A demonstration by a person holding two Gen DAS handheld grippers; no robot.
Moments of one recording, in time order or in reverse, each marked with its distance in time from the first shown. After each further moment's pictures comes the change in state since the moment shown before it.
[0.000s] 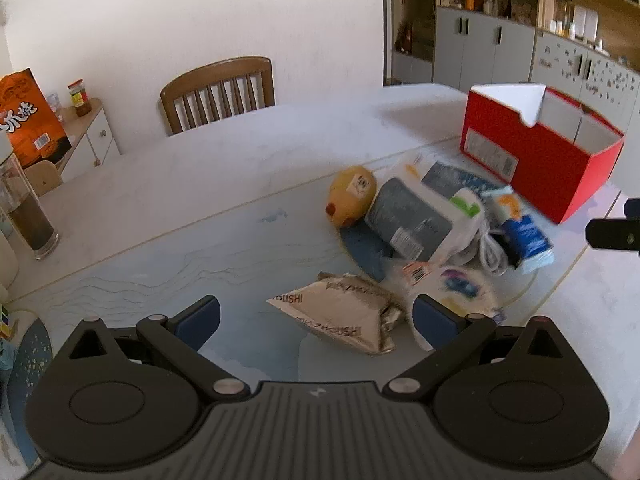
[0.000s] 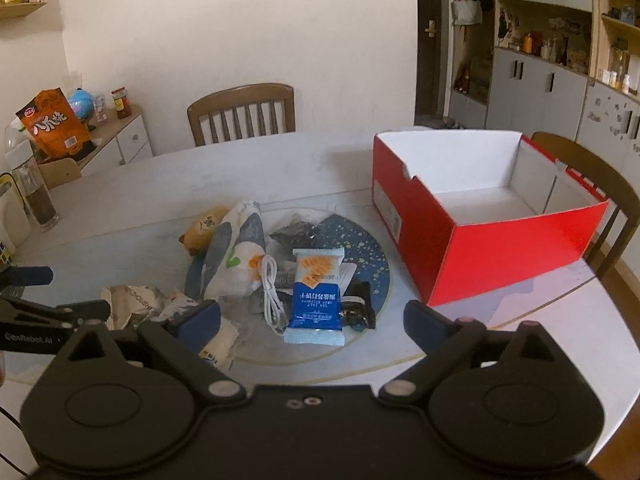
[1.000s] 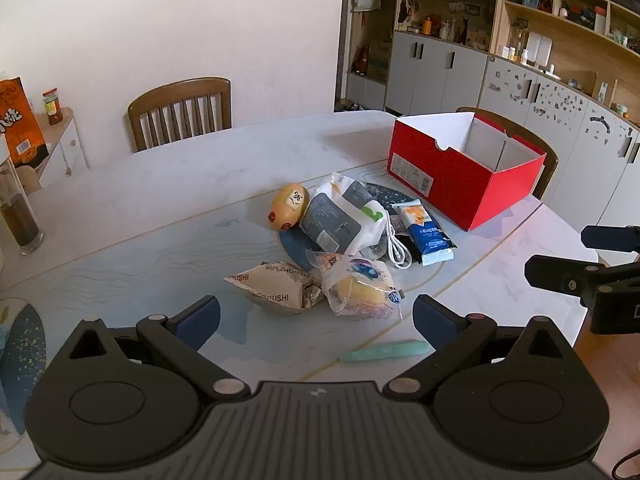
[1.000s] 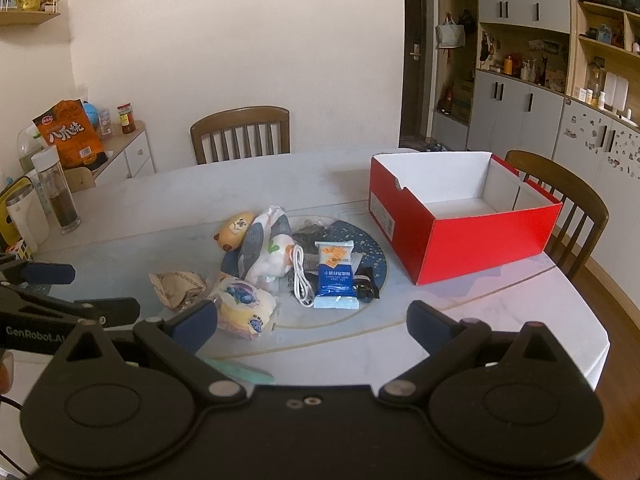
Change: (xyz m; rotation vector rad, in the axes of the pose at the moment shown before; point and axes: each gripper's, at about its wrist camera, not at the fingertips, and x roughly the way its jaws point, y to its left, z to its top) left arm -0.091 -0.008 -0.017 -0.022 -0.062 -0.163; right arm -0.089 0.045 -0.026 0.001 -0.074 -0.064
